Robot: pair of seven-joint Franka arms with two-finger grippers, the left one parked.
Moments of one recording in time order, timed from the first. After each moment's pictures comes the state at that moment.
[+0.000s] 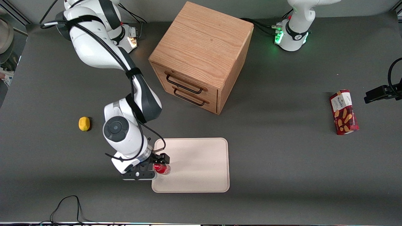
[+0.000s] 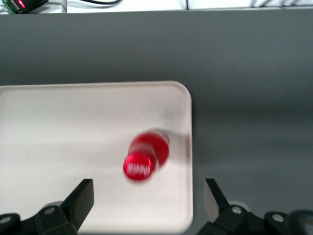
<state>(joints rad) 0.43 0.82 -0.06 -1.00 0.00 1.96 0.44</state>
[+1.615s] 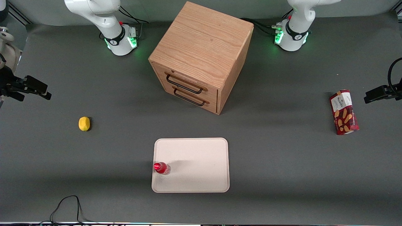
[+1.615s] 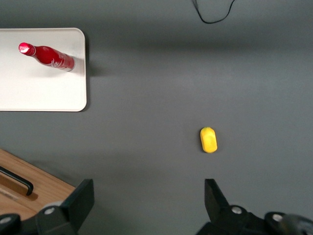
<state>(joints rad) 0.01 0.03 -0.04 -1.51 0.04 1.59 -0.03</state>
